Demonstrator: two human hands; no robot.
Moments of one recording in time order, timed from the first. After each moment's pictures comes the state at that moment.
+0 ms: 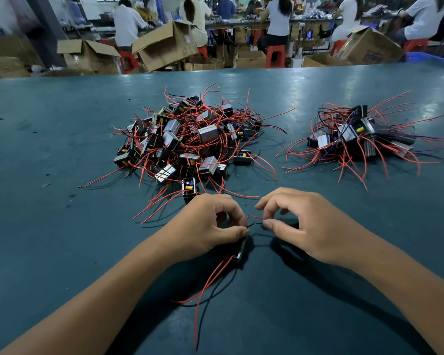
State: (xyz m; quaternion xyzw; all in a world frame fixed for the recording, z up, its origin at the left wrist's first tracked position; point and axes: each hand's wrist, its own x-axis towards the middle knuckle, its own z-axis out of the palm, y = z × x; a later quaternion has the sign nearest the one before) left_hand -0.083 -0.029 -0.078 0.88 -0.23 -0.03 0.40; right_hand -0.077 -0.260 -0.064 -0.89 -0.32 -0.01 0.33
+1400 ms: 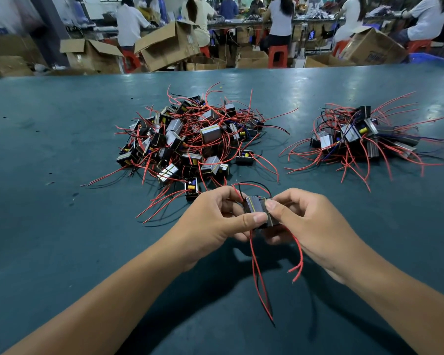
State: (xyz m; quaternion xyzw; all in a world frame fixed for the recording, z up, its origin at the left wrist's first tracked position) left_hand -0.094 -0.051 -0.078 0.72 -0.09 -0.08 0.68; right_hand -0.094 -0.237 -0.073 -0.77 -0.06 0.05 0.64
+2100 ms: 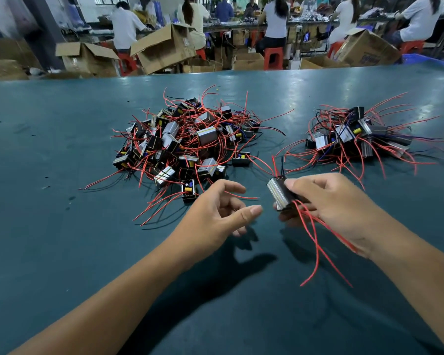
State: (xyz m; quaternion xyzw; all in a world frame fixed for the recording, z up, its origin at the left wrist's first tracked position) left_hand -0.090 -0.056 -0.082 0.73 -0.12 -0.04 0.67; right_hand -0.075 -0.264 -0.046 -0.77 -0.07 0.08 0.63
